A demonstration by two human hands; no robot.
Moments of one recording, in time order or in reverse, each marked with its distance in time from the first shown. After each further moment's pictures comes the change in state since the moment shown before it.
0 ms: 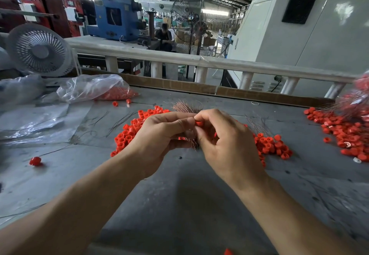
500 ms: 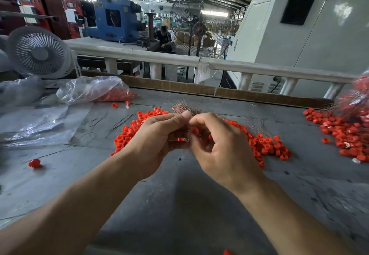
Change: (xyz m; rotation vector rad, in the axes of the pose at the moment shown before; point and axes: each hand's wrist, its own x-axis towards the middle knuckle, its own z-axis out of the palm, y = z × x) left_hand 0.000 0.003 -0.001 -0.035 -0.003 -0.024; right_hand -0.002 -0.005 0.000 0.120 -0.069 -0.011
